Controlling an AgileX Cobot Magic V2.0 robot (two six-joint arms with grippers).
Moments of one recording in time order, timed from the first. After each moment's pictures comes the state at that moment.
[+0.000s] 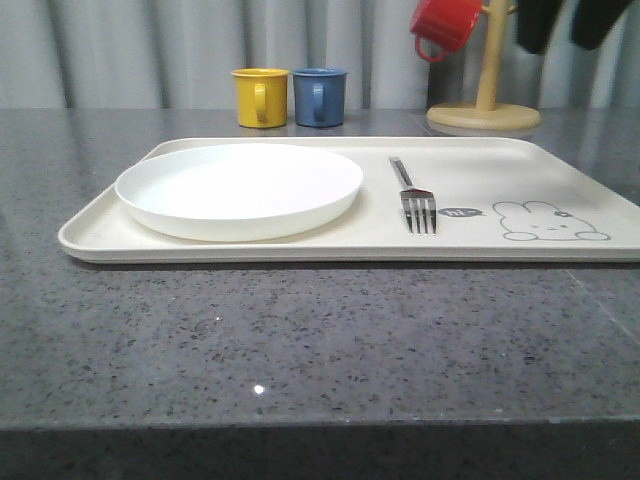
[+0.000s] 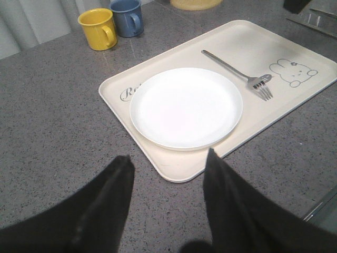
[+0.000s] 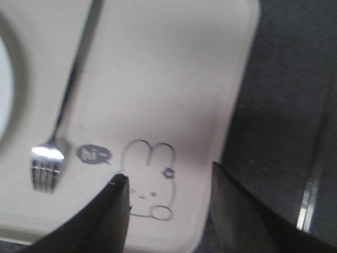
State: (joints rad) left arm -0.62 0.53 -0.87 0.09 0.86 0.01; right arm 0.29 1.56 -1.57 -0.12 1.24 0.19
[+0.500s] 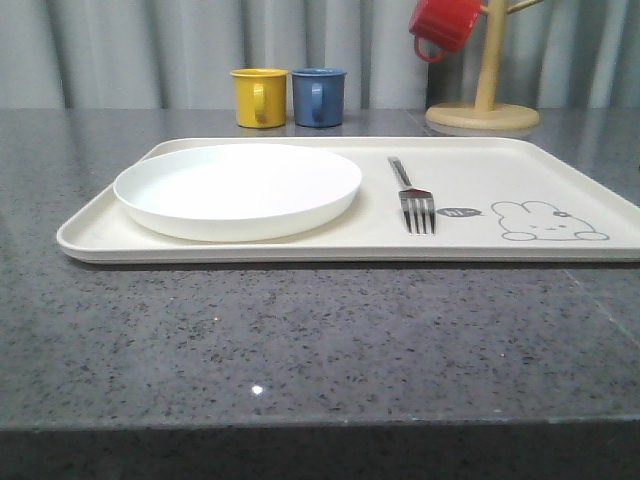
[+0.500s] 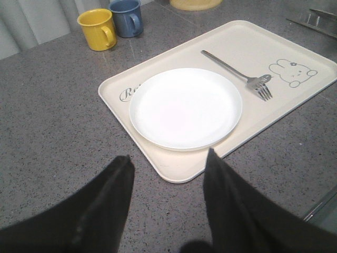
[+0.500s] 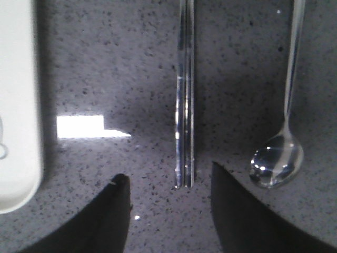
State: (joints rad) left arm -0.62 0.53 -0.87 0.09 0.86 0.01; right arm -0.14 1.48 -1.28 0.02 1.20 -0.08
